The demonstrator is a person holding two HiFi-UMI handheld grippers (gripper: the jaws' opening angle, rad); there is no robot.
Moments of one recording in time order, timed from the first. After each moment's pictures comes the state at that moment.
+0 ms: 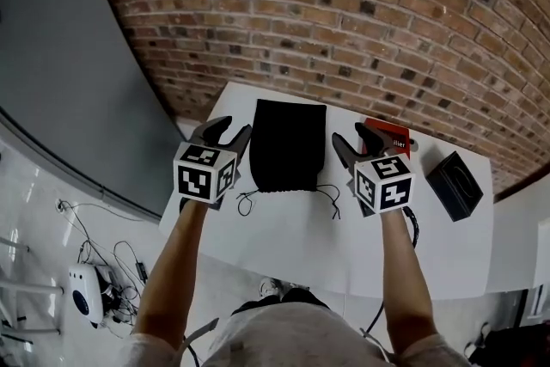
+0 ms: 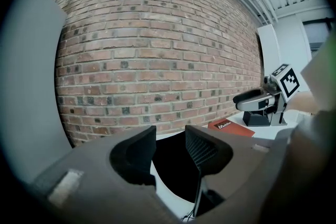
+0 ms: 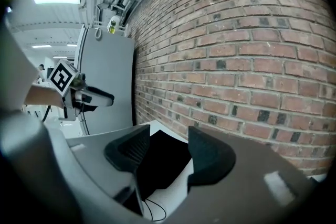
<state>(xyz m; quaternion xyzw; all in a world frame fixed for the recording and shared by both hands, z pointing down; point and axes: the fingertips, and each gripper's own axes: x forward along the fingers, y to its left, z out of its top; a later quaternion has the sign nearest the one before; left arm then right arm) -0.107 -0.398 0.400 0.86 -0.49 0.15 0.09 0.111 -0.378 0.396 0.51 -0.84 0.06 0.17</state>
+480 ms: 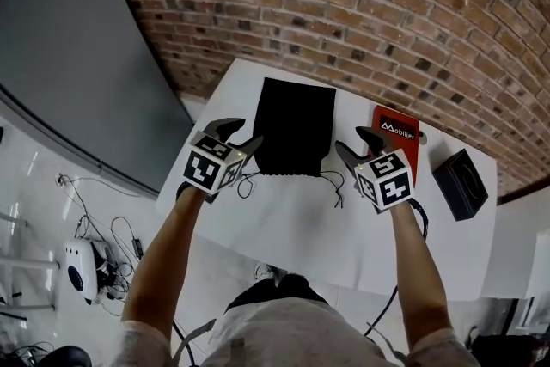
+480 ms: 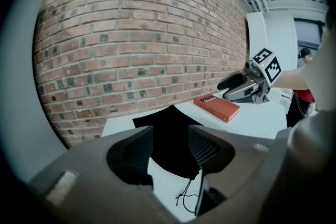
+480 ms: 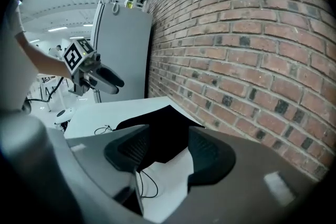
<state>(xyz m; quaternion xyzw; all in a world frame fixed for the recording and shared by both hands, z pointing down) -0.087 -0.374 0.482 0.88 -0.40 0.24 0.11 0.112 -0.366 0.472 0.43 -0.85 0.05 0.29</state>
